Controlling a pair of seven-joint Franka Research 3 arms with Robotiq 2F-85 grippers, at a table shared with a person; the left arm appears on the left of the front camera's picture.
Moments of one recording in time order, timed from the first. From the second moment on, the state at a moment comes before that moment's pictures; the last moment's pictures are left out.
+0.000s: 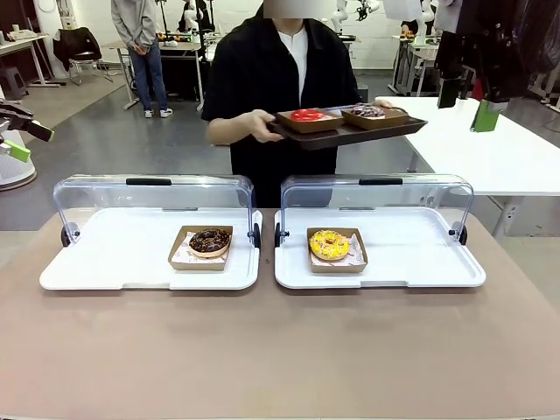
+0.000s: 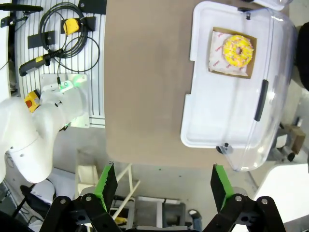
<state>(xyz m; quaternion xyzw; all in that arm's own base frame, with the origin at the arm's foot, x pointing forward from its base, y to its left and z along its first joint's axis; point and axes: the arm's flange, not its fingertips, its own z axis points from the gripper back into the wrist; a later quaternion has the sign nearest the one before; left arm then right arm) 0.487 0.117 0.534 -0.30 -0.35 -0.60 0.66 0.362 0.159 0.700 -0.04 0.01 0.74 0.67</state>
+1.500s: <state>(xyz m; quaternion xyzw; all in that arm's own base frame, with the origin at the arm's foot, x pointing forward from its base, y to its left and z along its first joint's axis) 0.487 0.117 0.534 -0.30 -0.35 -0.60 0.66 0.396 -0.138 0.606 0.32 -0.43 0.57 0.62</state>
